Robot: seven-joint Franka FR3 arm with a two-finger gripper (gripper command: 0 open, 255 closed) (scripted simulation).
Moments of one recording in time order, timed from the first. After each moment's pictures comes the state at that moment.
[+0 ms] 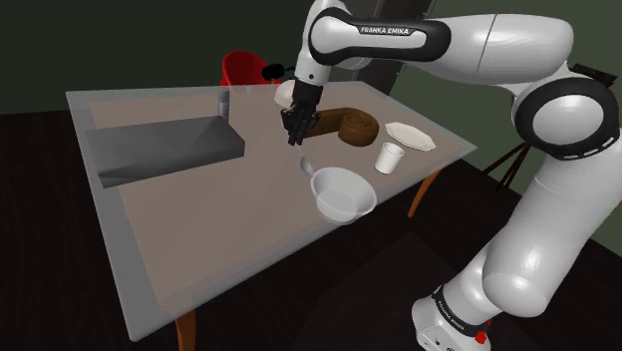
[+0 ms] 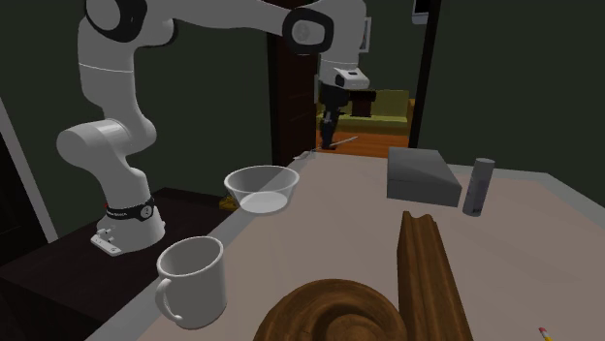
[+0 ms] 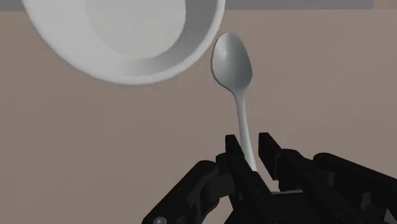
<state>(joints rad) 0.12 0.22 0.14 -1.63 0.15 1.75 0.20</state>
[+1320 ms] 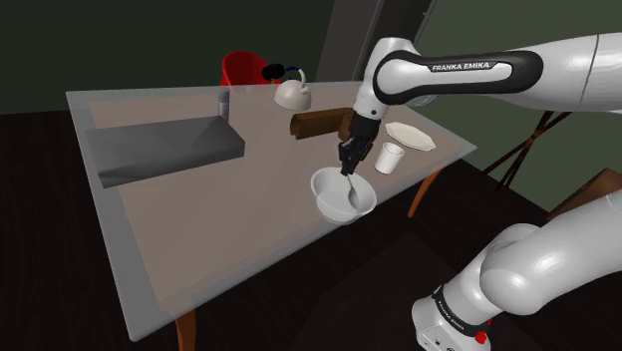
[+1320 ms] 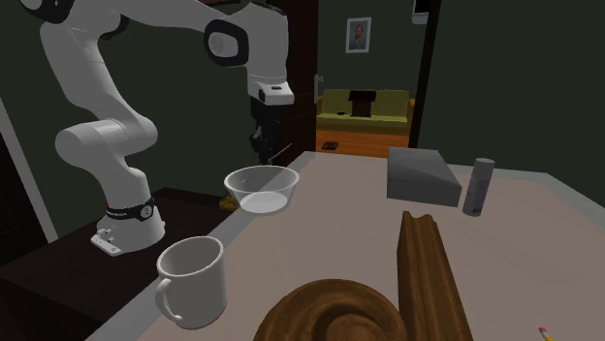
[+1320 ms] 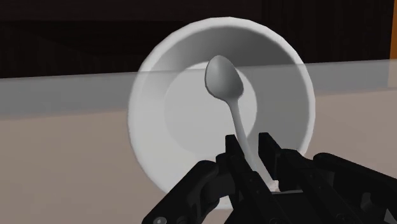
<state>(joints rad) 0.06 -0.25 0.08 -2.27 0.19 1.88 0.02</state>
